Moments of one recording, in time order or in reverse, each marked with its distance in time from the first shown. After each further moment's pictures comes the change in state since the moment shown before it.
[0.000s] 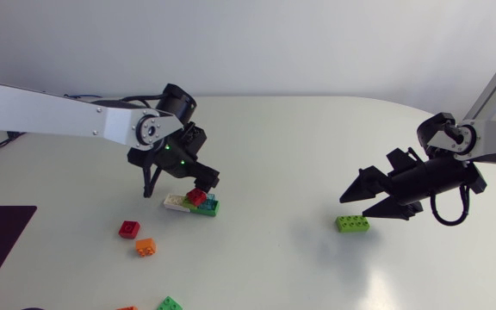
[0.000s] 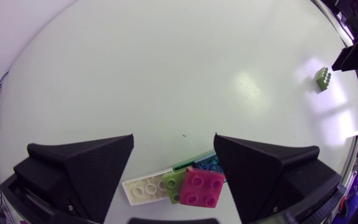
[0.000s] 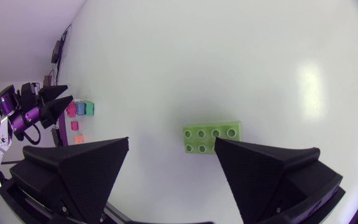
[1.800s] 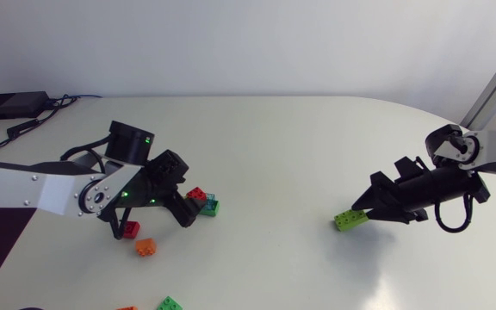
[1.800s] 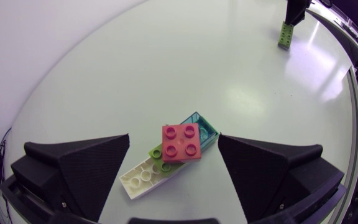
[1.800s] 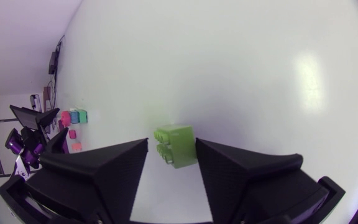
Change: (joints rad) left arm 0.041 -0.269 -0.492 0.502 0.163 0.320; right arm -0.074 0.048 -0.032 0.045 -0.006 -0.004
